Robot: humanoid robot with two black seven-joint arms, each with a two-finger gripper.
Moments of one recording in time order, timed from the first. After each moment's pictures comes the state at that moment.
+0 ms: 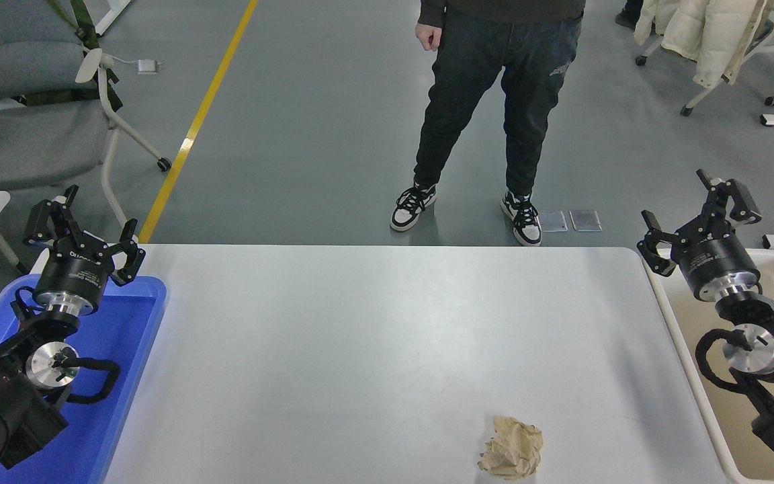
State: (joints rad) left arm -0.65 0.37 -0.67 -0.24 -0.07 -0.65 -0.64; right arm 0.57 -0.37 0.97 0.68 -0.24 0.20 0.44
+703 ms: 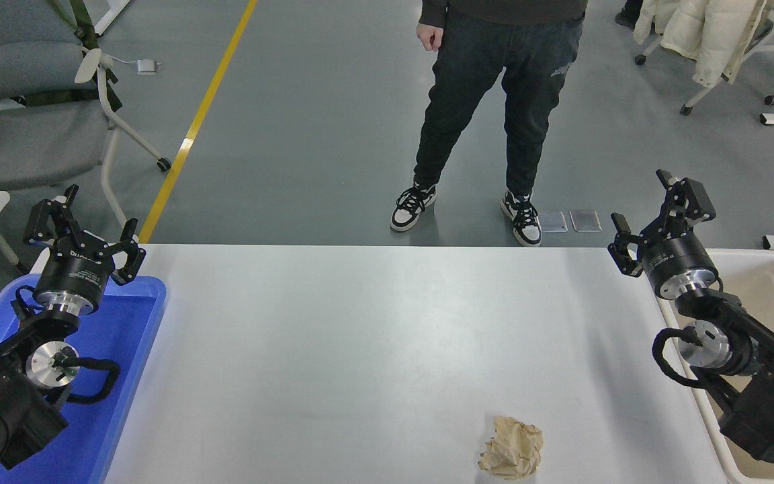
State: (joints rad) left arm -0.65 0.37 -0.67 -0.24 -0.07 -0.65 -0.64; right arm 0.57 -0.42 0.83 0.89 -0.28 -0.01 0.33
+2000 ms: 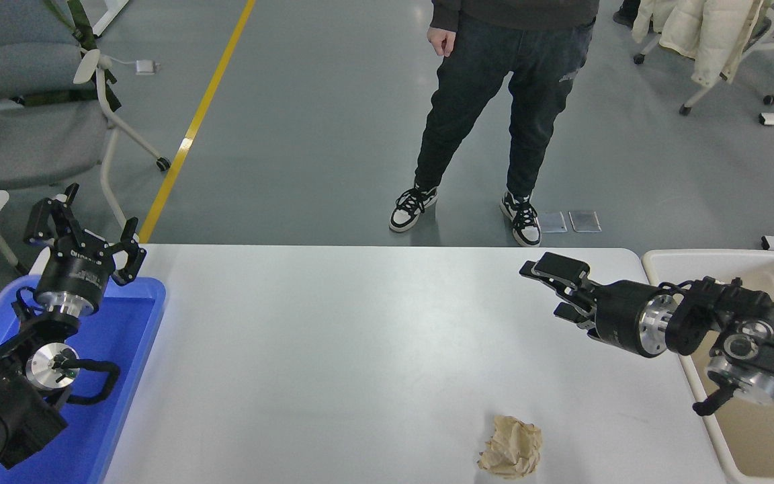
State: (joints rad) left arm -0.65 0.37 -0.67 -0.24 -0.07 -0.65 -0.64; right arm 0.99 -0.87 0.06 1.70 -0.72 -0.12 -0.21
